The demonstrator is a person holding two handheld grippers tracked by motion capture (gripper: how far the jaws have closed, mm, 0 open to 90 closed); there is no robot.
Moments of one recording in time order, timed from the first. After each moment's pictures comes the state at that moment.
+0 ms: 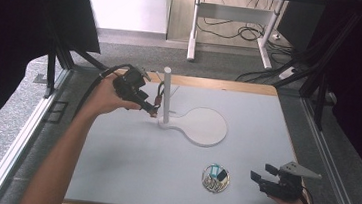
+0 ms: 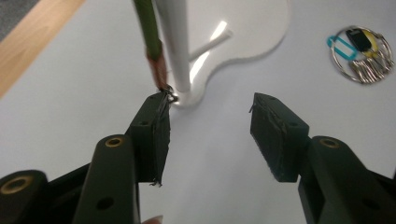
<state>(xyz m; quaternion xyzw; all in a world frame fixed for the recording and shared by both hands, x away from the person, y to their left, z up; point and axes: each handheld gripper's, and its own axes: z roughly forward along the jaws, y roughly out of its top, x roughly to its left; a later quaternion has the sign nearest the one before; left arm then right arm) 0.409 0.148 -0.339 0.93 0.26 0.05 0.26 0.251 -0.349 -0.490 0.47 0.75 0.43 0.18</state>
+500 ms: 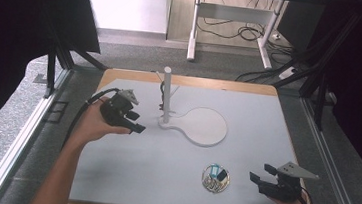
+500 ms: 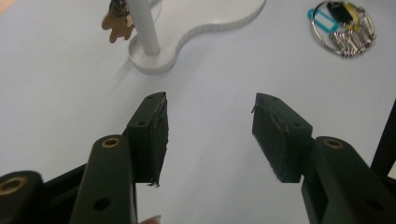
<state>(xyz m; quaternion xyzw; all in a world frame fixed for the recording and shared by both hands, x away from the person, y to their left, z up) 0.351 0.168 -0.376 0.92 0.28 0.06 0.28 0.249 -0.345 -0.489 0.44 0.77 0.41 0.19</state>
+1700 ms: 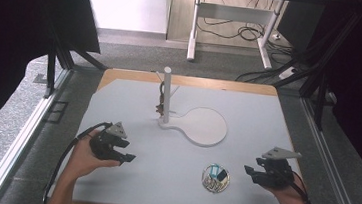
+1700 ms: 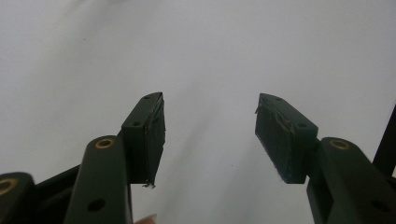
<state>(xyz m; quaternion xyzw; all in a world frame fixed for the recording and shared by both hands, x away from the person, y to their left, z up) 0.296 0.188 -0.443 0.91 0.29 0.06 0.29 0.270 -0.301 -0.442 0.42 0.84 0.30 0.18</state>
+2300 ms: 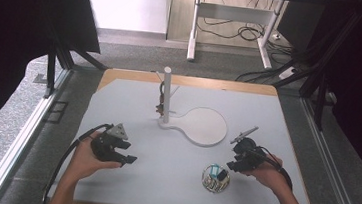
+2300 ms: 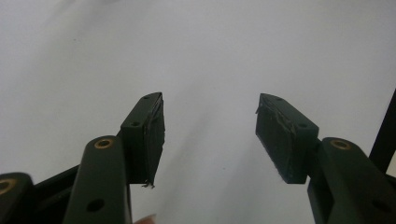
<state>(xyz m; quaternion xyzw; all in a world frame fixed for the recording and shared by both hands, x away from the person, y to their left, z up) 0.293 0.183 -0.446 0.91 0.29 0.05 0.29 0.326 -0.238 -0.448 0.37 0.91 0.16 0.07</state>
